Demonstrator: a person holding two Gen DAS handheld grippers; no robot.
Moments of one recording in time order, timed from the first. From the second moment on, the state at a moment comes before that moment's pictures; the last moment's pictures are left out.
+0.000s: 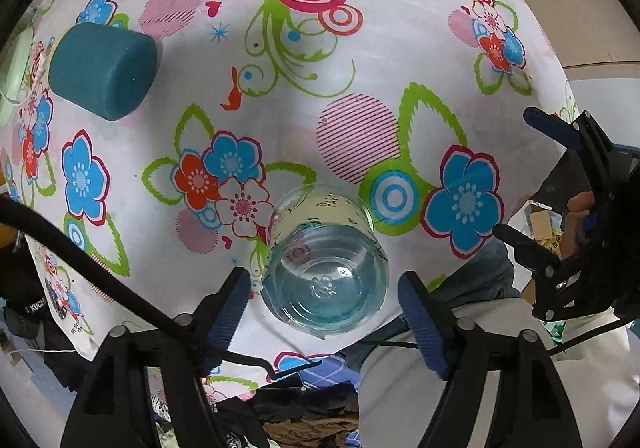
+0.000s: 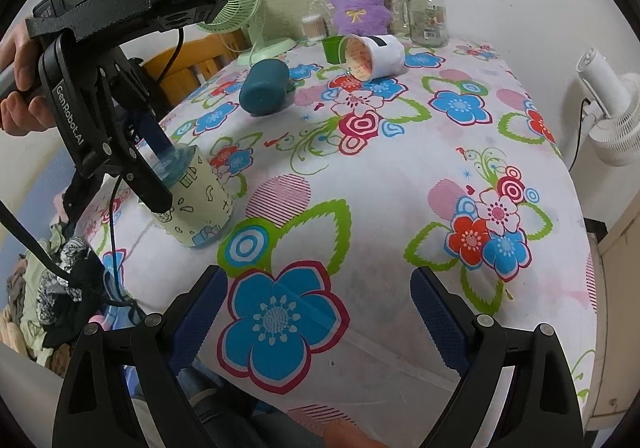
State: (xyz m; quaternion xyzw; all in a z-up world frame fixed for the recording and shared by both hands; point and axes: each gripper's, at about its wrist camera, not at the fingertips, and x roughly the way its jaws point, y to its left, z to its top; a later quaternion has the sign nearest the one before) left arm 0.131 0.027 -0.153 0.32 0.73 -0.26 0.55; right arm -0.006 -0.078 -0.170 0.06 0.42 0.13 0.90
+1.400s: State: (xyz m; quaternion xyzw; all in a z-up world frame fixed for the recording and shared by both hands) left arm 0.108 0.083 -0.081 0.22 0.63 -0.27 0.69; right arm -0.010 -0.044 -0.112 0.03 0.38 0.11 0.92
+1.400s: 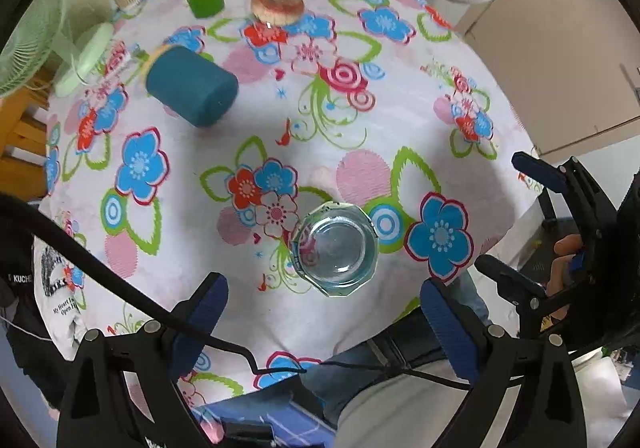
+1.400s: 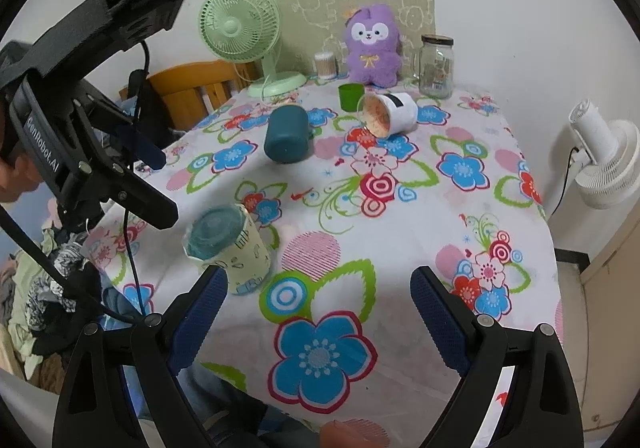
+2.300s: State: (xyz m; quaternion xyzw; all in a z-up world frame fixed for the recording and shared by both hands) left arm 0.065 0.160 -0.054 0.07 0.42 -0.24 0.87; right arm -0.023 -0.008 -0.063 -0.02 0.32 0.10 0.94
